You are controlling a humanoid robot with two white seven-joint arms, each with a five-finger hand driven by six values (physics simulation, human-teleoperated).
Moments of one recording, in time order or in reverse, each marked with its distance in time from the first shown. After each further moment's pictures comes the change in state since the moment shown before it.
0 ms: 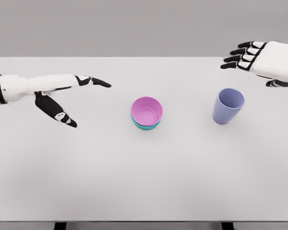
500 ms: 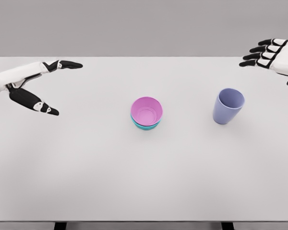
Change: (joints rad) left arm 0.152 0.001 0.208 0.113 0.080 -0.118 0.000; right arm 0.043 -0.082 -0.052 0.004 -0.026 0.000 0.000
